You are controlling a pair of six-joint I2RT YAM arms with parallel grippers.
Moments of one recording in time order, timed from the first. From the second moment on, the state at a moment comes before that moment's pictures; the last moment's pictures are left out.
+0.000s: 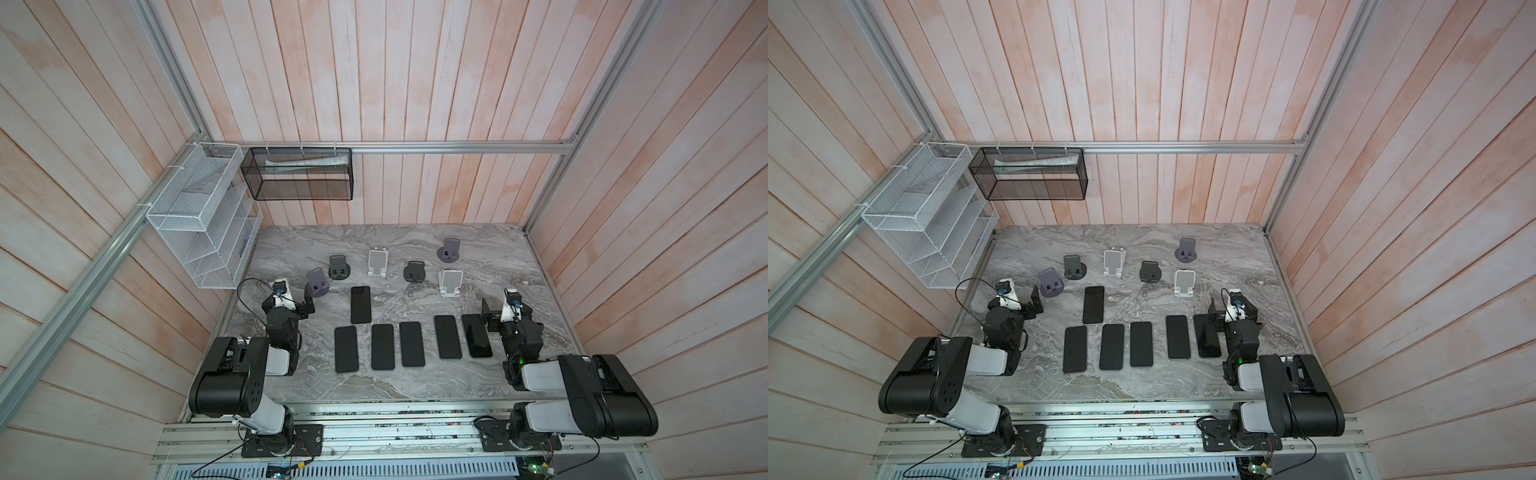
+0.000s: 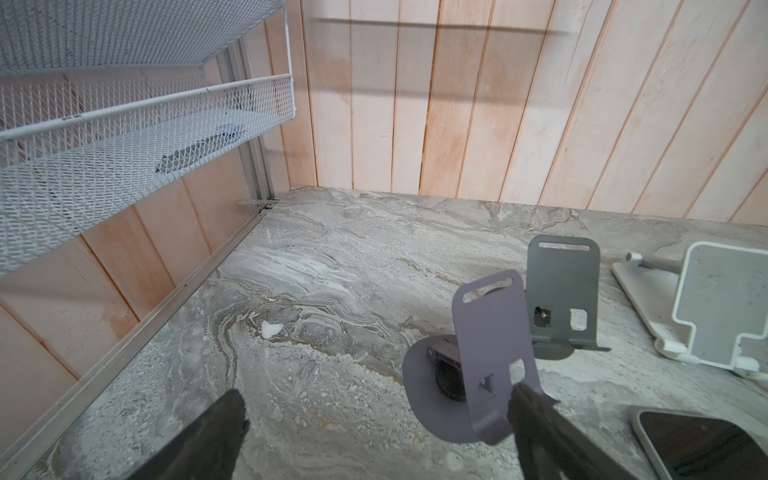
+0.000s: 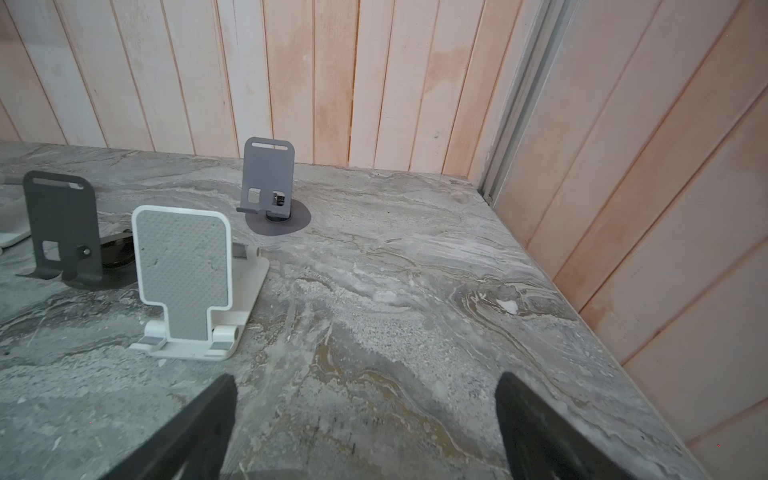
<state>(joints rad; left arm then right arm) -0.01 1.55 0.27 1.14 -0.15 -0.04 0.04 1.44 0.11 1.21 0.07 -0.06</state>
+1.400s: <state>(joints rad) -0.01 1.55 0.27 1.14 -0.15 -0.04 0.00 1.53 0.22 1.16 0.18 0.04</state>
